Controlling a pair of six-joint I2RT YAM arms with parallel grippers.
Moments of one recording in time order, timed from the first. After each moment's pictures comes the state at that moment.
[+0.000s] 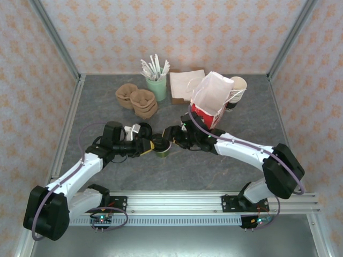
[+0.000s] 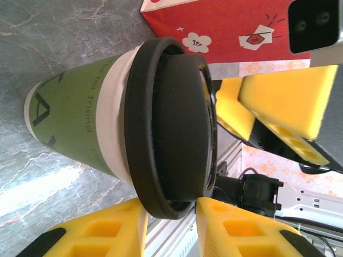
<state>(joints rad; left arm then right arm) -0.27 1.04 0.52 -0.24 0.80 -0.78 0.79 1.46 0.91 -0.15 -0.27 1.09</state>
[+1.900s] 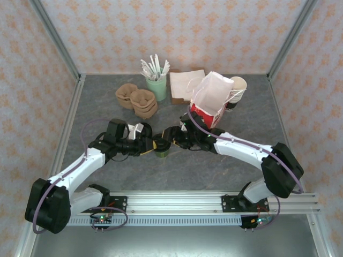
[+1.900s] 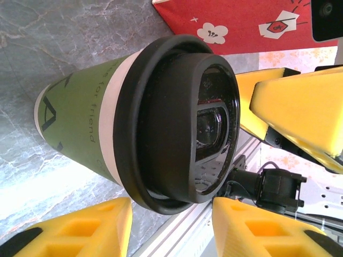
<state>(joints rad) -0.29 1.10 0.59 -0.34 0.76 -0.68 0.79 1.47 0.92 -0.17 -0.31 1.05</state>
